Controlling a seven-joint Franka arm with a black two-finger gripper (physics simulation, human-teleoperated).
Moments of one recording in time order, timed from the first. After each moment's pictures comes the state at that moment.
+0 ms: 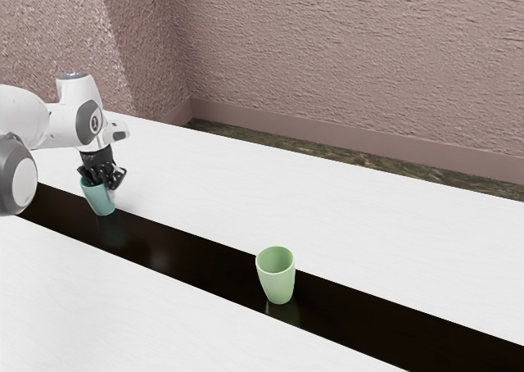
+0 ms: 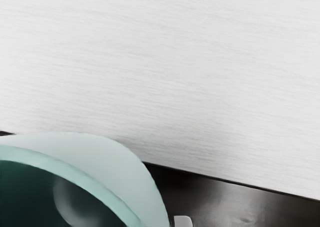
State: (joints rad) arm 0.20 0.65 0.30 -1.51 -0.16 2.12 0.32
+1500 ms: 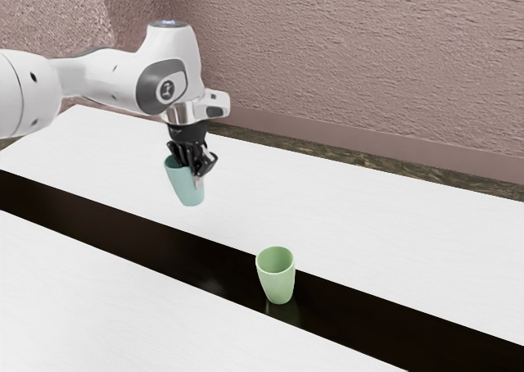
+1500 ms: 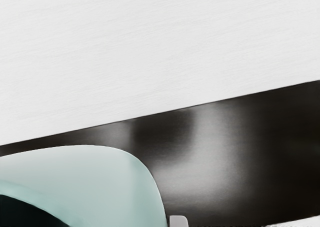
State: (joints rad) arm -0.27 0.21 0.22 -1.75 -0.02 1.93 0.16
